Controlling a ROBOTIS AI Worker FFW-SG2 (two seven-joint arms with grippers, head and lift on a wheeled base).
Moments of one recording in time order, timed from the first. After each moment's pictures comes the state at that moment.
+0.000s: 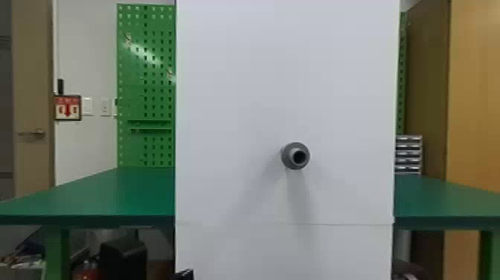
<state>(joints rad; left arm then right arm) -0.14 0.19 -0.13 -2.33 0.40 0.84 -0.19 0.08 0.00 -0.11 -1.54 0.08 -0.06 0.10</state>
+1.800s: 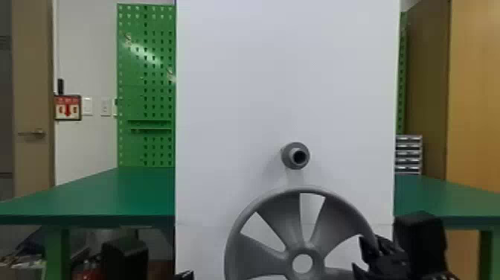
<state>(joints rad) -0.15 0.19 -0.12 -2.33 0.40 0.86 -0.20 -0.31 -0.05 0.05 -2.10 0.21 0.73 0.15</state>
